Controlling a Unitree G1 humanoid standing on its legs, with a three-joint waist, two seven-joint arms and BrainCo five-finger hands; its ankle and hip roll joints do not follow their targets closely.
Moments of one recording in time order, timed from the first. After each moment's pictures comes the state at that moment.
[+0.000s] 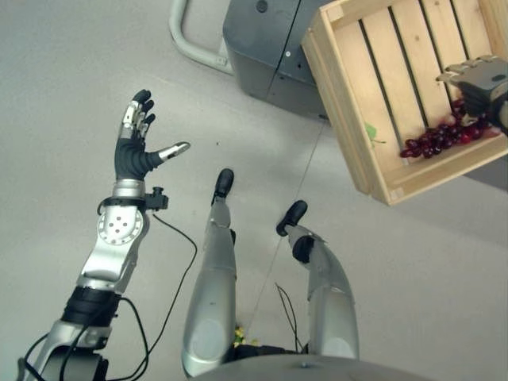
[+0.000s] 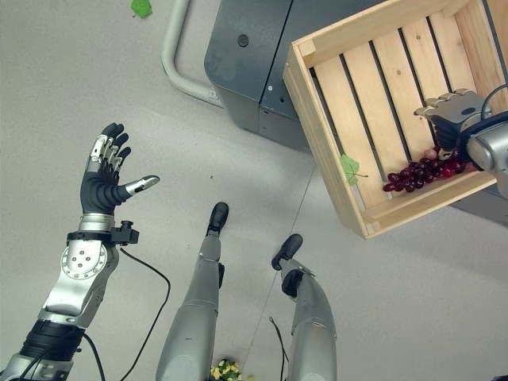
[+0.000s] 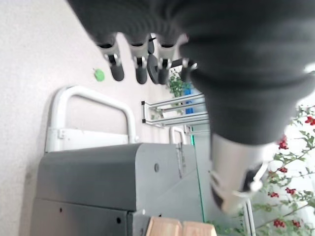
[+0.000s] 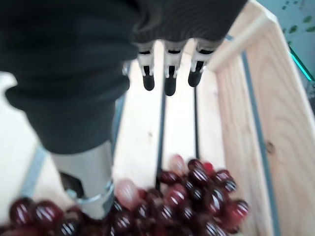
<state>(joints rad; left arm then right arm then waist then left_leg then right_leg) -0.20 0.60 -0.06 -0.04 -0.31 -0.30 0.24 -1.26 -1.27 1.07 0.80 -0.64 -0.13 0.02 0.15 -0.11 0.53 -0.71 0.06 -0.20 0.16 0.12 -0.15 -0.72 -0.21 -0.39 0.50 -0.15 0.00</state>
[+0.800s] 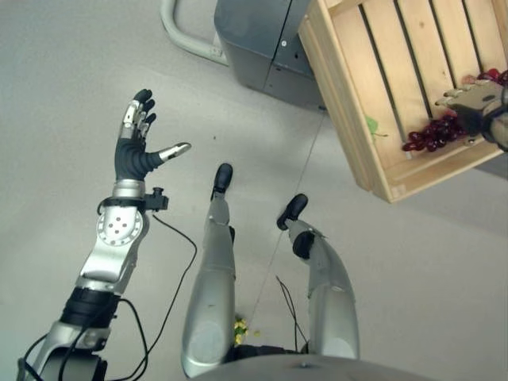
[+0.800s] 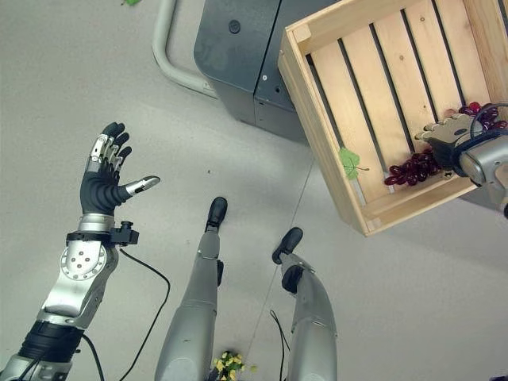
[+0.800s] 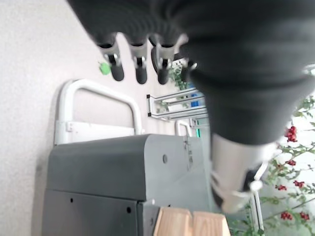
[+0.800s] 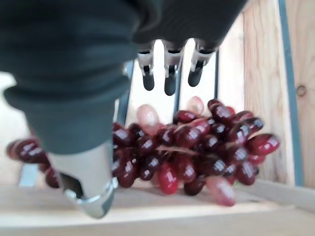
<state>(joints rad) -0.21 0.61 -0.06 -0.05 -0.31 -0.30 0.23 -1.21 -1.22 1.11 0.81 -0.66 -0.12 0.10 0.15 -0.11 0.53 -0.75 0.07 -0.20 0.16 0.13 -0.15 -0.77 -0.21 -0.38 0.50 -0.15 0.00</state>
